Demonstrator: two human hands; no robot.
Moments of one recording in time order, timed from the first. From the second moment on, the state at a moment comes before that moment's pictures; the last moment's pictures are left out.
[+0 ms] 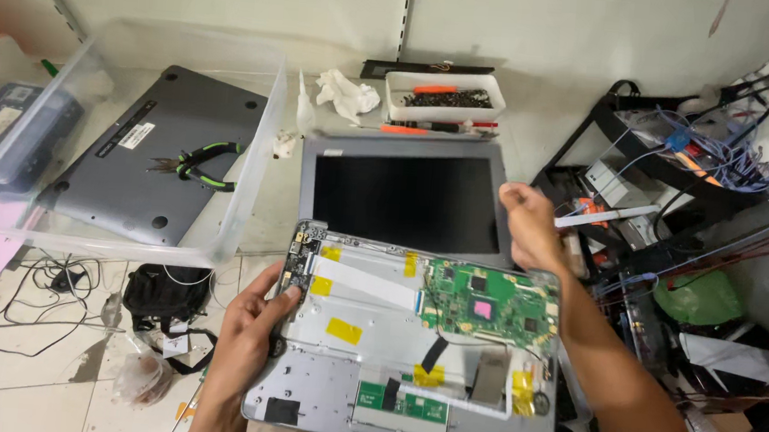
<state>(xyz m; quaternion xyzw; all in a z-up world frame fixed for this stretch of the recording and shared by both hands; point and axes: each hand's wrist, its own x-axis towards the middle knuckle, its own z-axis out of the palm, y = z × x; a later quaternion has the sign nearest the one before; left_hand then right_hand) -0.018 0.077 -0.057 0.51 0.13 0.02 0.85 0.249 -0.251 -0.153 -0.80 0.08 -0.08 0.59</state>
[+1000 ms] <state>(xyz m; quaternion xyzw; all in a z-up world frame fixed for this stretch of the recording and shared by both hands) 0.056 0.096 -0.080 0.49 0.18 0.04 0.85 0.191 -0.270 -0.026 -0.90 -0.16 0.00 0.40</state>
